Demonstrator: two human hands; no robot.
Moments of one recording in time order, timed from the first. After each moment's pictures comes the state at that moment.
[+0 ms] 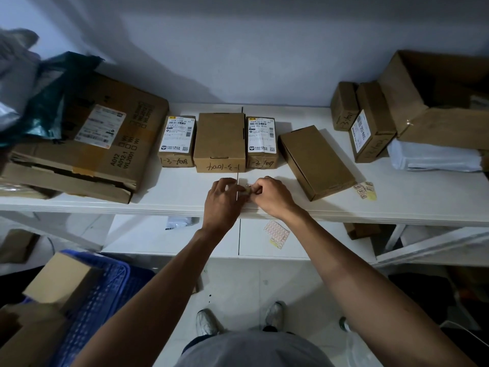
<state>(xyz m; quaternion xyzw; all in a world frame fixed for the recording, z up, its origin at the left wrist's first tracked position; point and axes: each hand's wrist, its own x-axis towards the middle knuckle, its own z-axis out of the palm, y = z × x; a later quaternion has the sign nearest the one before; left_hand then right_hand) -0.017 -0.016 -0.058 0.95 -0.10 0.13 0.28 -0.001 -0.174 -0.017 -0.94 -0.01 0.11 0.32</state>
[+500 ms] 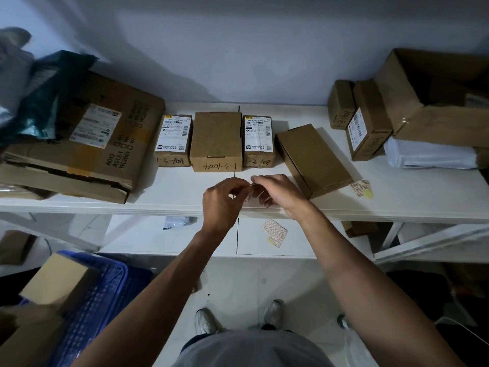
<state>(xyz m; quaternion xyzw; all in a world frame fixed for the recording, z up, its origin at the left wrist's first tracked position) -0.036 -0.029 -0.016 0.87 -0.09 0.17 0.46 -0.009 -0.193 0.010 -0.74 0.11 0.21 0.63</state>
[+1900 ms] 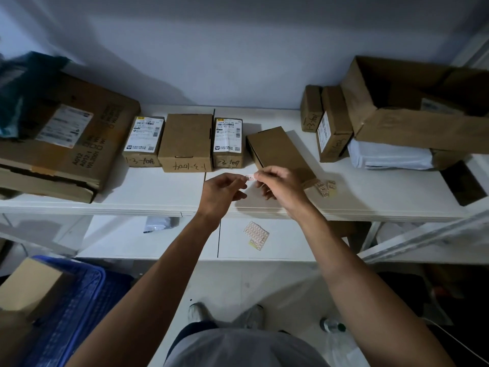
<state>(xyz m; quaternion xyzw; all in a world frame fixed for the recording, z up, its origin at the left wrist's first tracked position) -0.038 -0.103 0.023 0.69 0.10 -0.09 0.71 -0.033 -0.266 0.035 -0.73 0.10 0.08 0.67</state>
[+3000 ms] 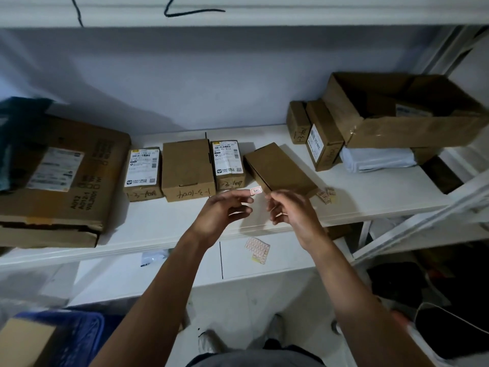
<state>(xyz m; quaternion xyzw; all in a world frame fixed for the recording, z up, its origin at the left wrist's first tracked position) -0.013 -0.055 0.032 0.56 -0.04 -0.28 0.78 -0.070 -0.241 0.051 -0.66 0.17 0.01 0.73</state>
